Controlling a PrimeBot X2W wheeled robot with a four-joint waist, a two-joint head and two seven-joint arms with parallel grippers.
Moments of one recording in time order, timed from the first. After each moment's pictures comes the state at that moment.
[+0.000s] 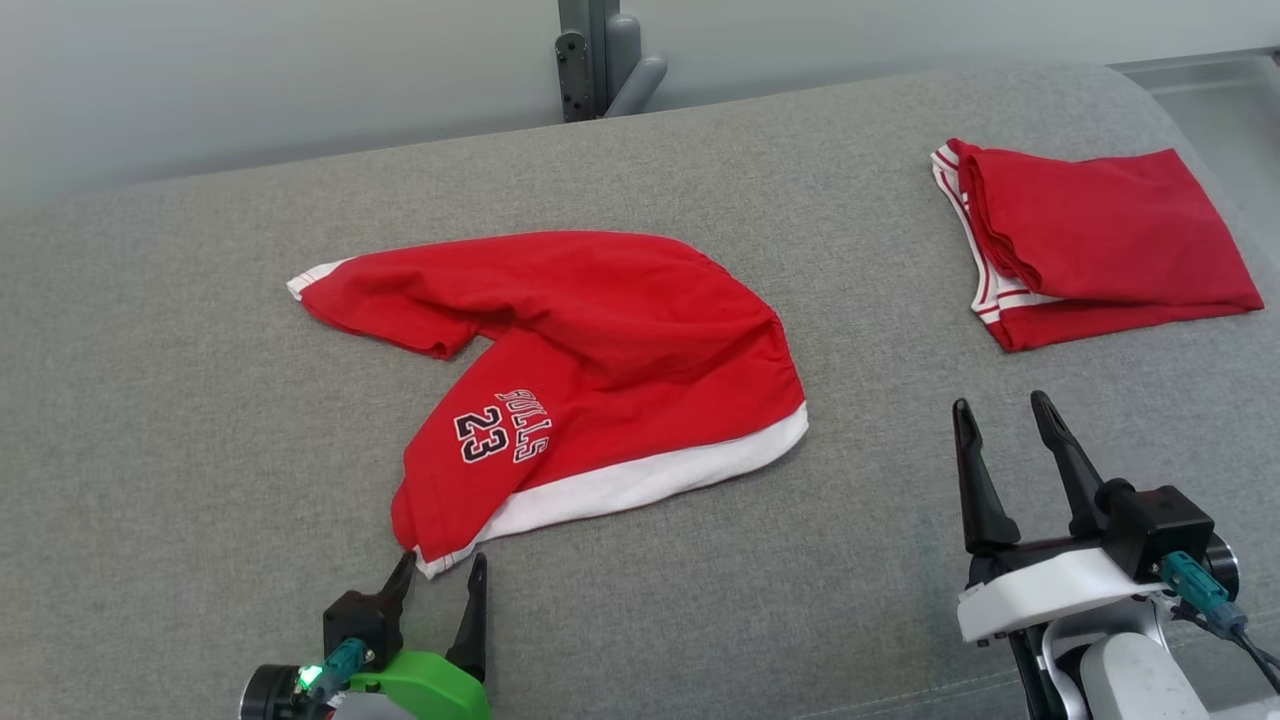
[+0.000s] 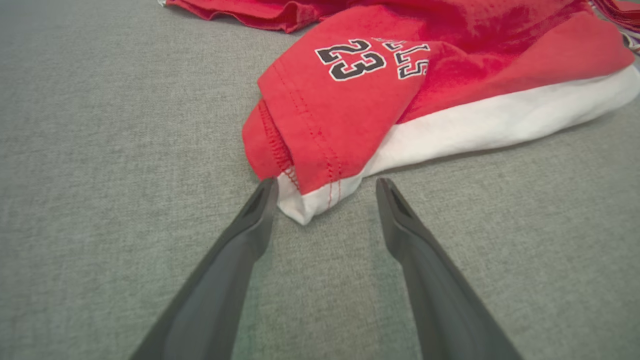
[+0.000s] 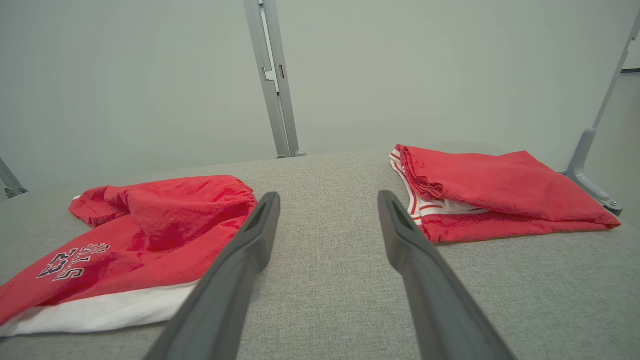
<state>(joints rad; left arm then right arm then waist) -0.14 0.05 -0.22 0.62 -0.22 -0.07 -0.26 -0.07 -0.05 0.02 0.14 0.15 0.13 -0.26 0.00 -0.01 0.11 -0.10</state>
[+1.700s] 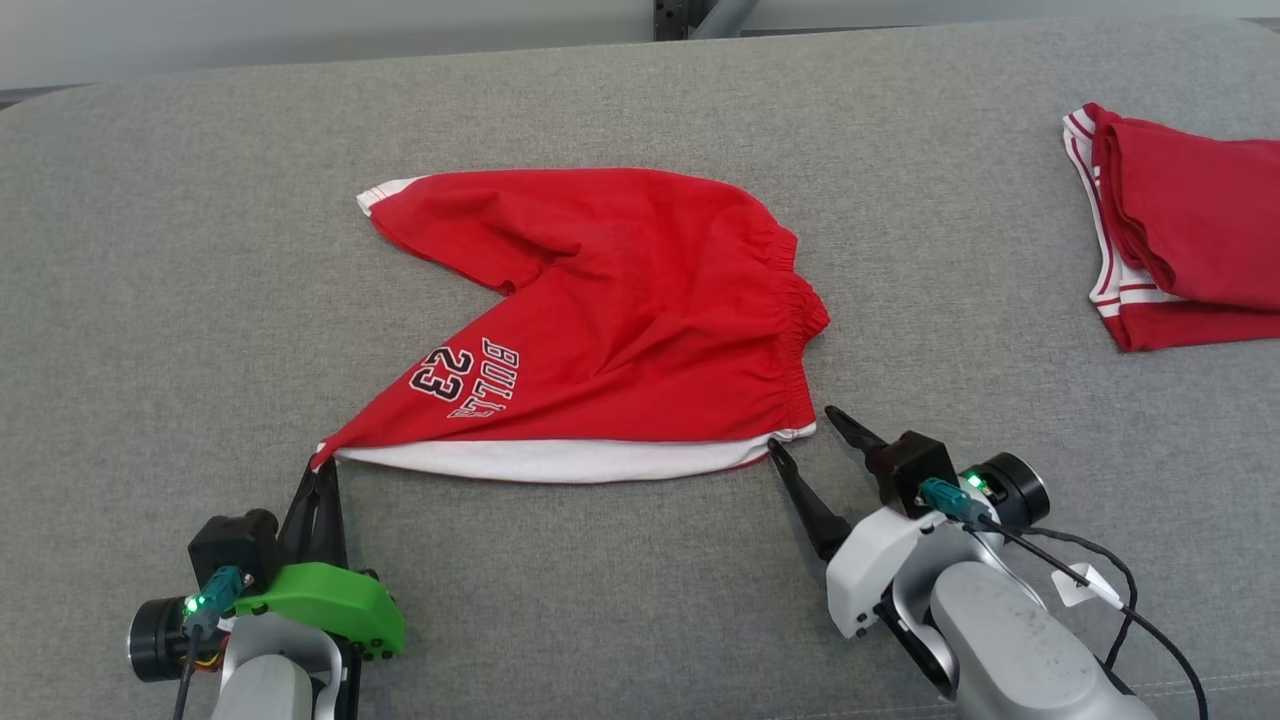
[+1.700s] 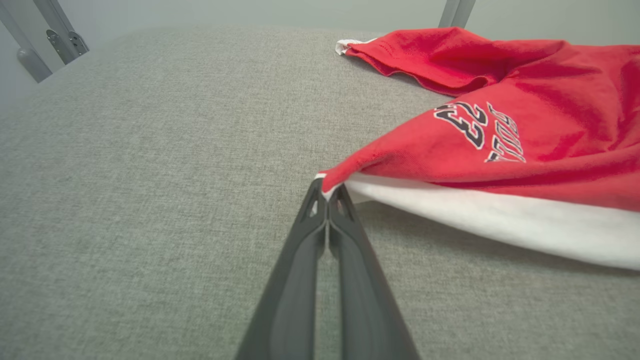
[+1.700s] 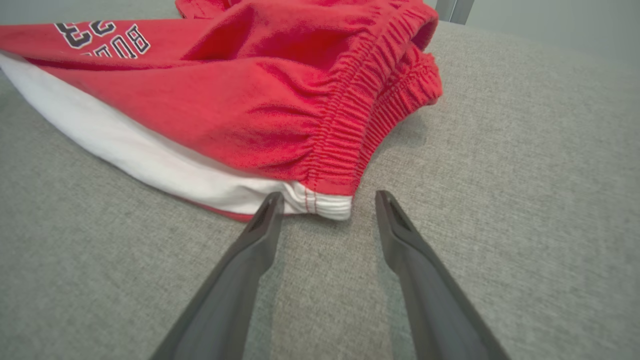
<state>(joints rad) -0.24 0.05 0.01 0.56 -0.17 -0.07 -0.26 -0.42 -0.11 0.45 0.67 0.16 0.13 -0.26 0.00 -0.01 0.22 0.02</state>
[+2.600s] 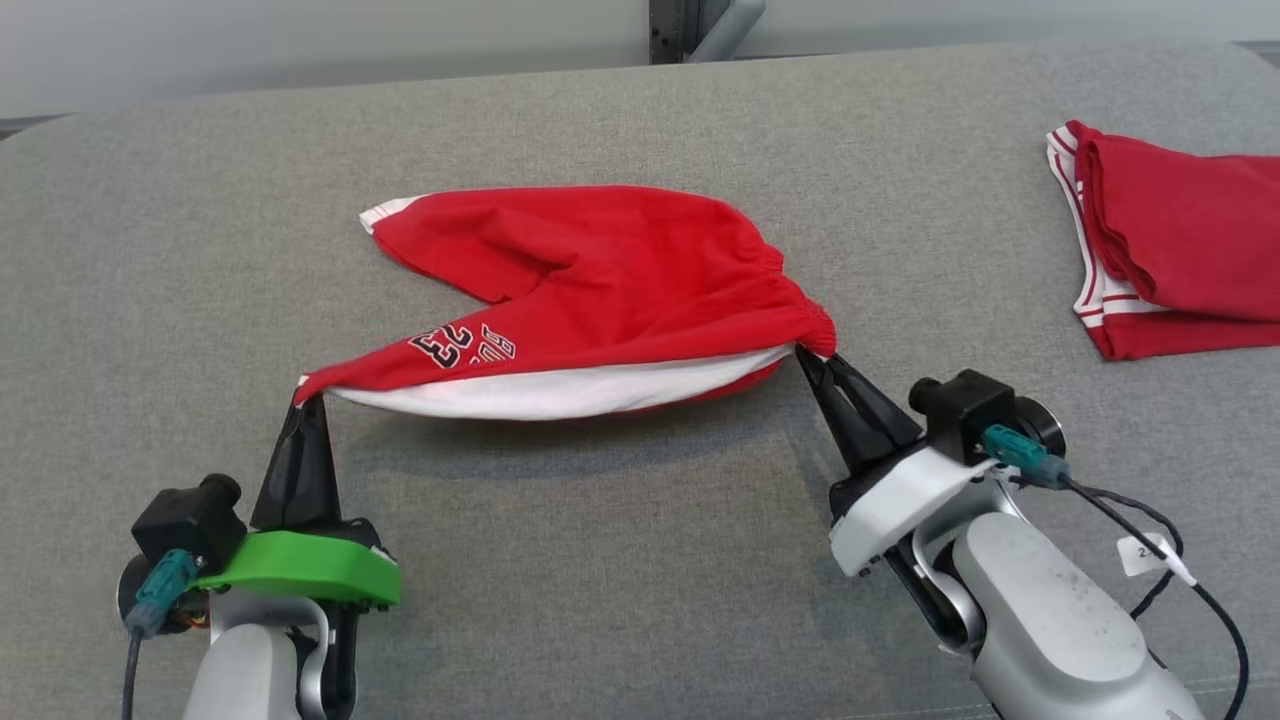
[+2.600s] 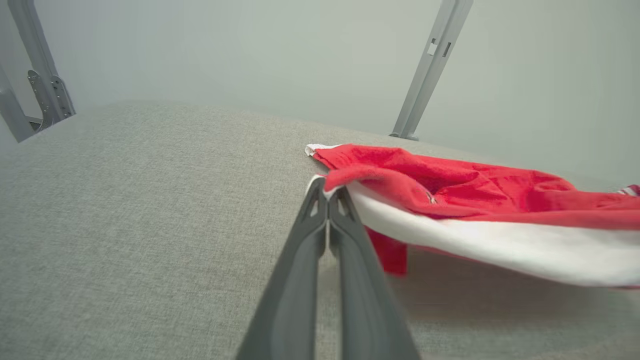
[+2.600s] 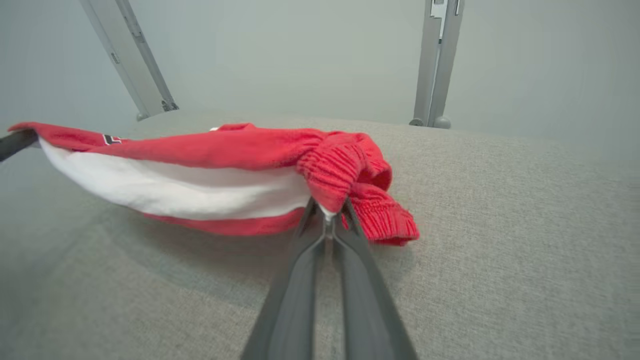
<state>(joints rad) -0.22 0.05 0.00 0.36 -0.30 -0.11 -0.26 -0.43 -0.17 0.47 0.45 0.34 0.13 -0.26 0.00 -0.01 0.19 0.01</state>
